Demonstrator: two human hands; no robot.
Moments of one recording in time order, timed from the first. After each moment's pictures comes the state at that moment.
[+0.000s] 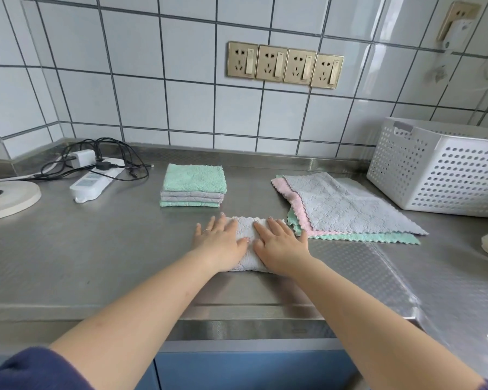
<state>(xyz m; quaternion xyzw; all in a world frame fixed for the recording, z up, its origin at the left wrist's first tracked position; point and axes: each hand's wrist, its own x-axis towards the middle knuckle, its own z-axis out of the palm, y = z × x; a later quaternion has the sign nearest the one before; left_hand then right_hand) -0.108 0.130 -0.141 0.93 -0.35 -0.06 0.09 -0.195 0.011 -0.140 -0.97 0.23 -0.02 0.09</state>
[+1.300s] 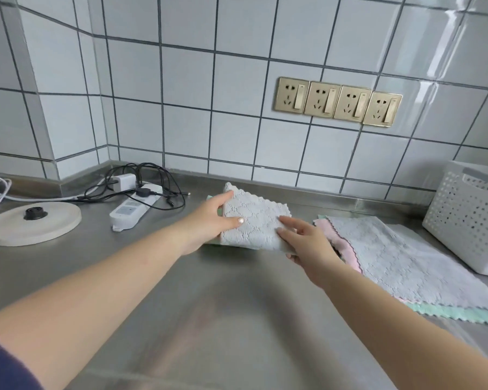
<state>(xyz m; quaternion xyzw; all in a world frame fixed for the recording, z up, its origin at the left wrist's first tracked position) 0.007 0.183 -0.070 0.73 -0.30 -0.15 0.60 -0.109 0.014 -0.084 -0.74 0.21 -0.17 0.62</state>
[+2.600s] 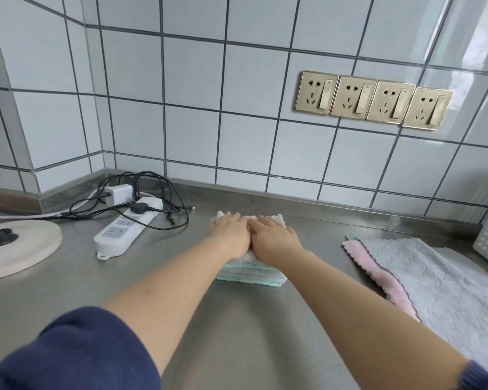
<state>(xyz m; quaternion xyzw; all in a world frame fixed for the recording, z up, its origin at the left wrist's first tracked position) 0.112 0.110 -0.107 0.95 -0.29 0.02 0.11 0.051 0.011 -0.106 -0.99 0.11 -0.07 0.07</state>
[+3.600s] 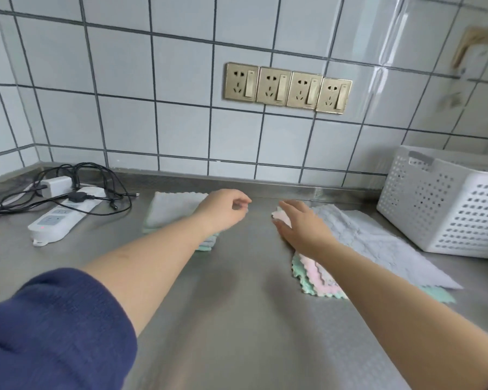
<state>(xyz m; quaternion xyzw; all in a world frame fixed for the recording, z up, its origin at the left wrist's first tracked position) 0.010 0.057 -0.069 0.83 -0.42 0.00 0.38 -0.119 -0.094 -0.078 -0.97 0.18 -0.16 0.09</state>
